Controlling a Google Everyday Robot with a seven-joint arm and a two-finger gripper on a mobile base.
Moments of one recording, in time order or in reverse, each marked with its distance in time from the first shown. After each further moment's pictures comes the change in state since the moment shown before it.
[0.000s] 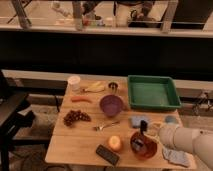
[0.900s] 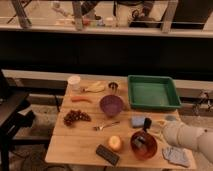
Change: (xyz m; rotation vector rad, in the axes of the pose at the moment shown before) arm 0.007 -0.019 0.003 0.010 -0.020 0.019
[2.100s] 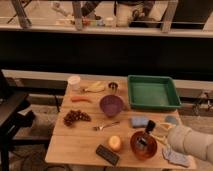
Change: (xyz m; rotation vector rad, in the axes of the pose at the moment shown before) arm 0.001 0.009 -0.029 0.036 -0.022 0.016
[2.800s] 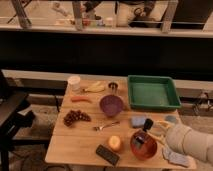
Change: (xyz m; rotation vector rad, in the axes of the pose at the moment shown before) arm -0.034 0.008 -0.018 0.023 -0.034 -0.012
